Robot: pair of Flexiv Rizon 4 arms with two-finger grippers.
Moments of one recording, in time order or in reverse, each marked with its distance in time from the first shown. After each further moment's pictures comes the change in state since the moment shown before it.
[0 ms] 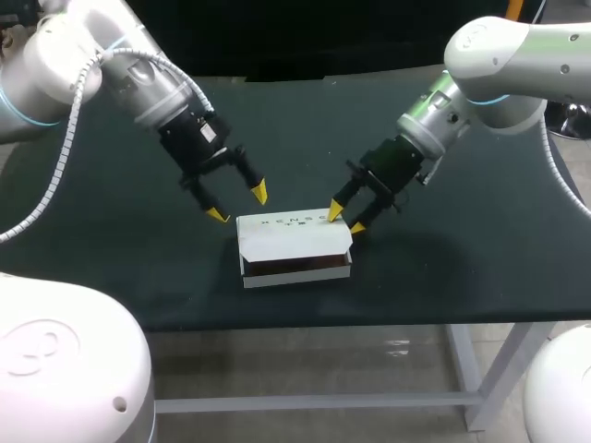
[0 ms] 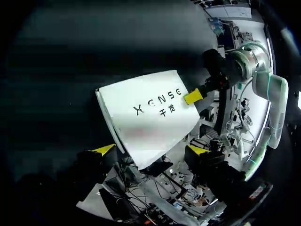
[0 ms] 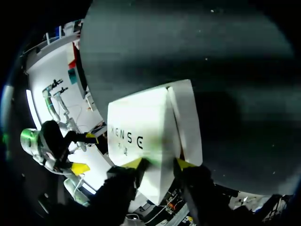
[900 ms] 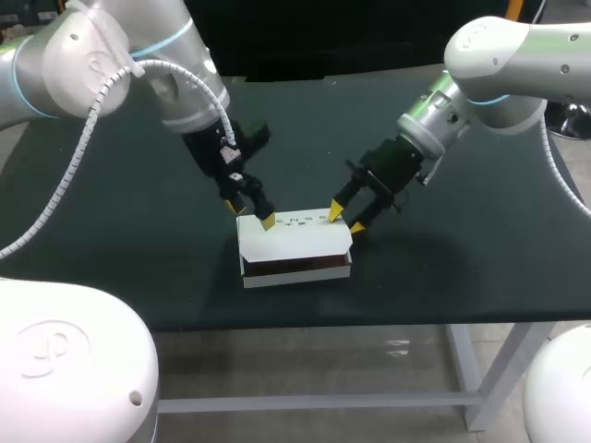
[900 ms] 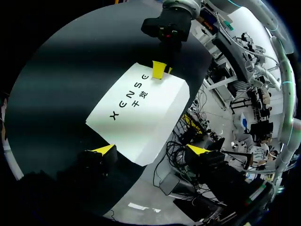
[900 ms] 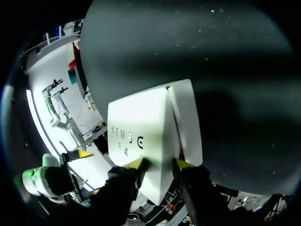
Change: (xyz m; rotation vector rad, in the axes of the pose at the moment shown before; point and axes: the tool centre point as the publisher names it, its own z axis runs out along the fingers) left arm 0.023 0.034 0.013 0.032 -0.353 0.654; right arm 0.000 0.000 0.000 0.000 0.000 0.000
